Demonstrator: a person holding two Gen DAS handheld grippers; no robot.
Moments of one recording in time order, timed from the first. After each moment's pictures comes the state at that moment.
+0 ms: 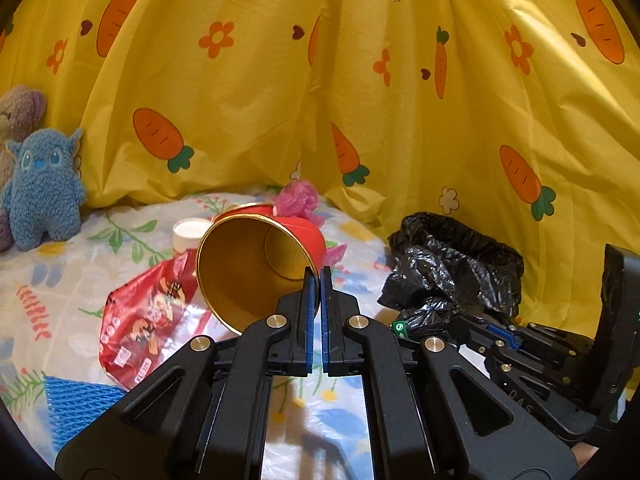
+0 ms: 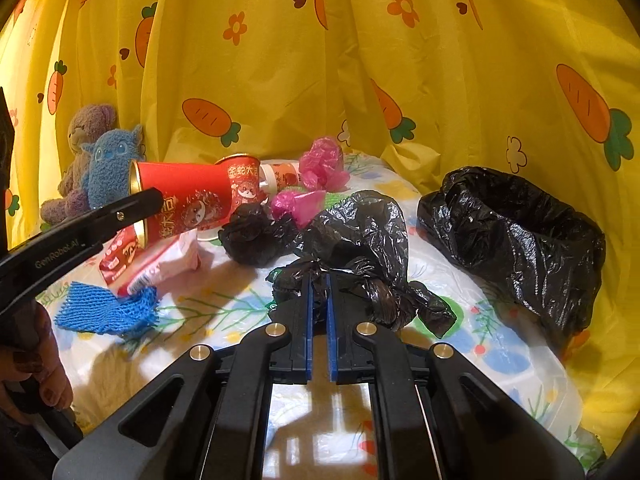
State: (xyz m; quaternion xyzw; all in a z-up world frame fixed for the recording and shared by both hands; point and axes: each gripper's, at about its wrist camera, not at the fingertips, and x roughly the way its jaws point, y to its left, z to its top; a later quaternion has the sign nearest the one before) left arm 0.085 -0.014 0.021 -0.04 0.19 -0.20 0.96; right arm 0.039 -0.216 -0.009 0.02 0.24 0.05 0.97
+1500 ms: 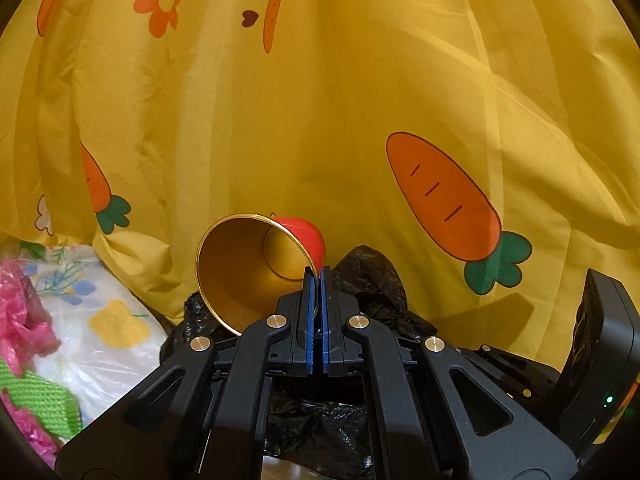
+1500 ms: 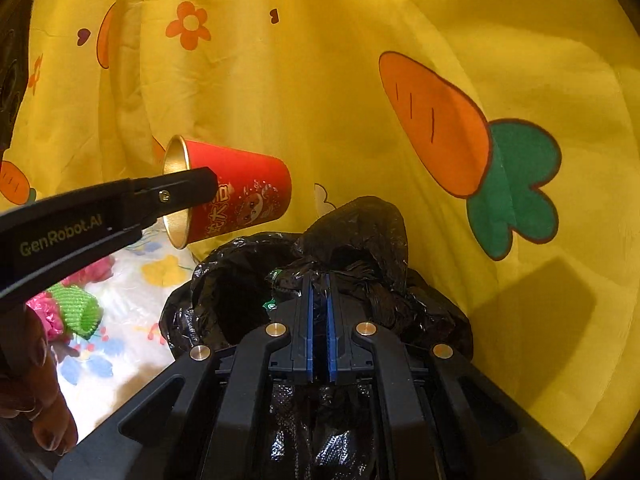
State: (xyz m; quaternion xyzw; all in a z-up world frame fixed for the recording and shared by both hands) left arm 0.246 -0.280 0.032 -0.05 0.19 -0.48 0.86; right arm 0.135 -0.387 0.009 0.01 0.20 -0.21 0.96
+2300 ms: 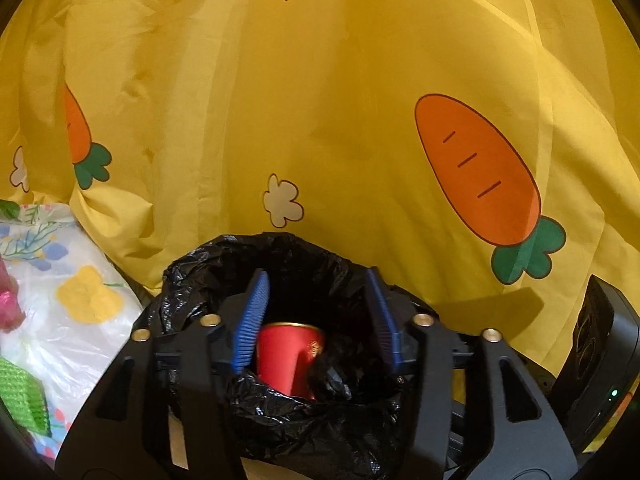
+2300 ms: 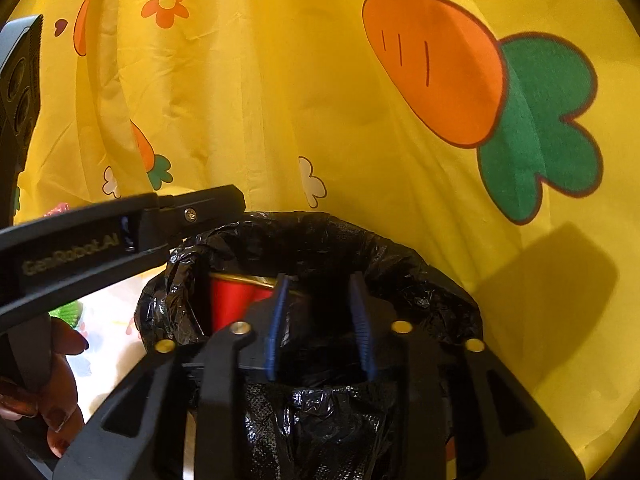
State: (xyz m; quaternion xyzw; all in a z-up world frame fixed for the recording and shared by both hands) left arm 0.272 -0.303 0.004 -0.07 0.24 -0.48 0.84; right arm 0.153 -0.406 -0.011 0.02 0.21 -0.23 0.95
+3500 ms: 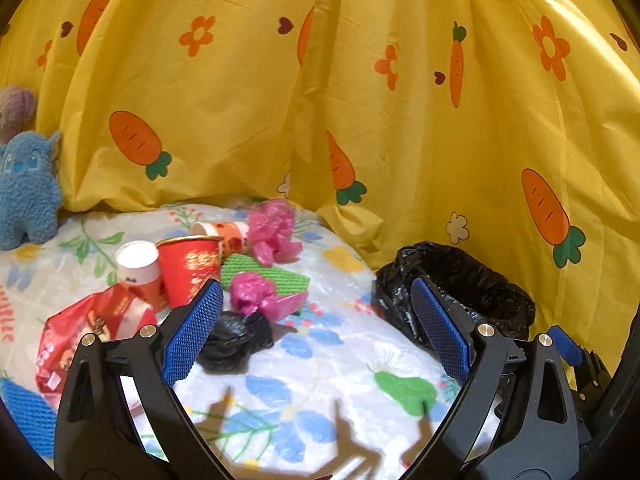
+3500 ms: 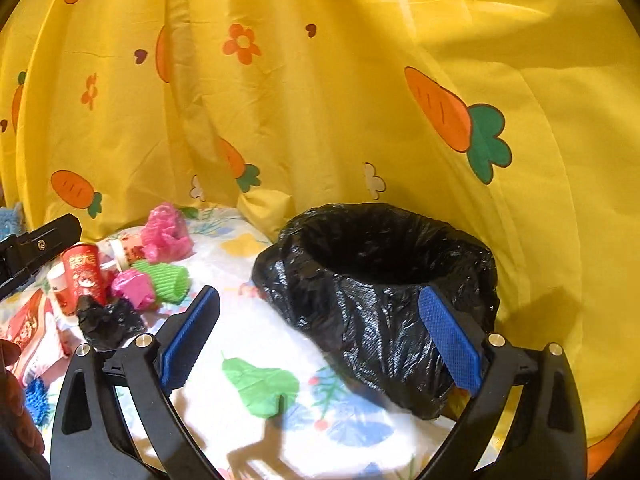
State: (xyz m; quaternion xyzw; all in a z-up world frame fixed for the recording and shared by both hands) left arm 0.126 -0.112 0.033 -0.07 0.20 -0.15 0.96; right arm 0.060 -0.313 0.006 0.05 0.19 -0.14 0.97
